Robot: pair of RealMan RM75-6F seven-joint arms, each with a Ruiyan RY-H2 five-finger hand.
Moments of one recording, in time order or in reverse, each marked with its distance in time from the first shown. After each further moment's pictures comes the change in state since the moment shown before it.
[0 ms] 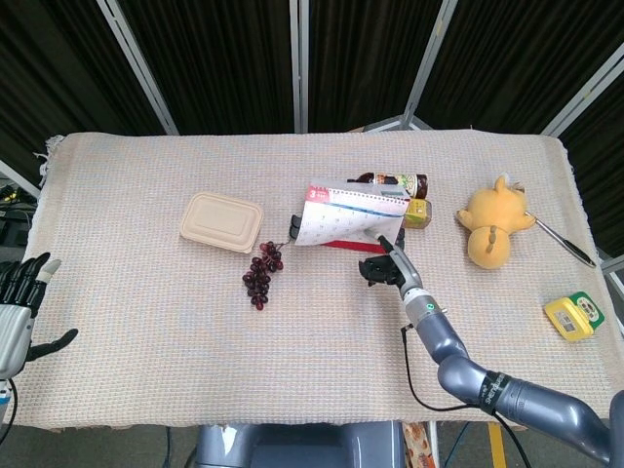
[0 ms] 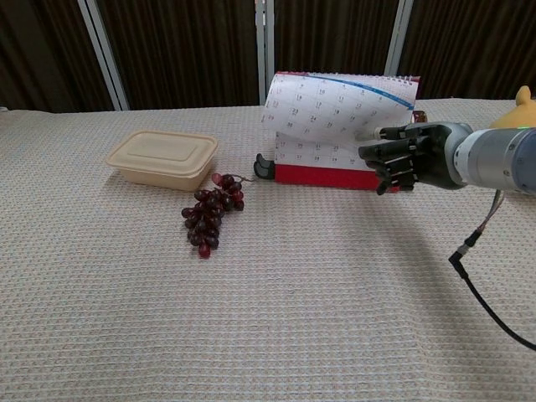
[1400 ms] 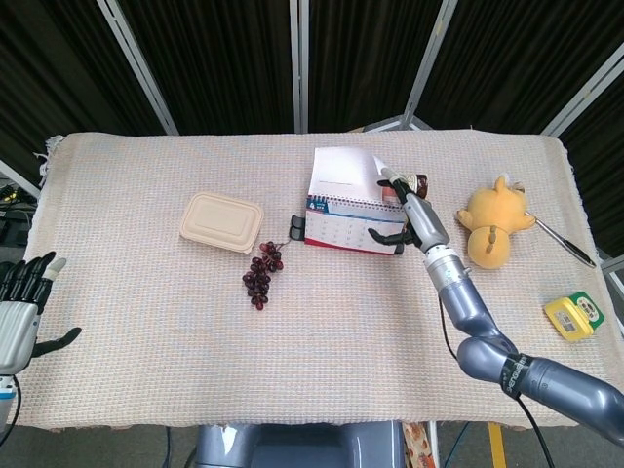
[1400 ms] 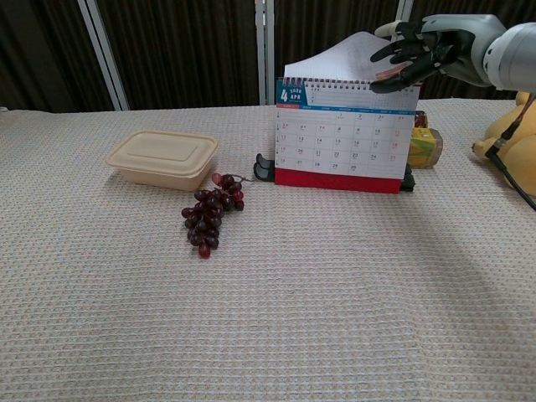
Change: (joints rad) left arm -0.017 -0.017 -0.003 0.013 -0.024 -0.036 0.024; right arm 0.059 0.130 0.014 0.077 -0.323 0.062 -0.140
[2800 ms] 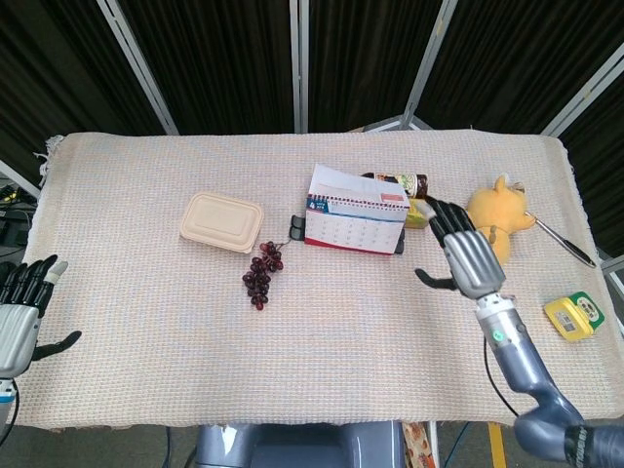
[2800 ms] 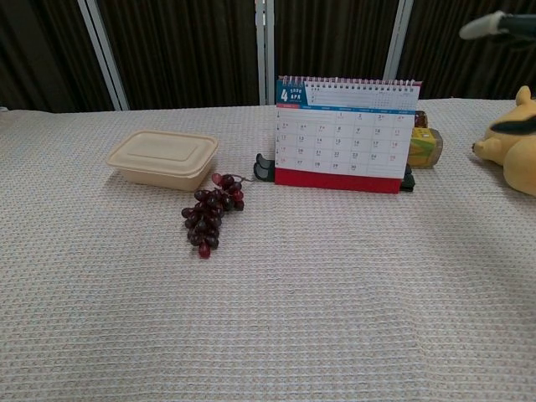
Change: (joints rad) left arm 0.007 0.004 0.018 0.000 0.021 0.011 0.003; right arm -0.279 0.226 -0.304 -0.282 -0.433 0.457 -0.307
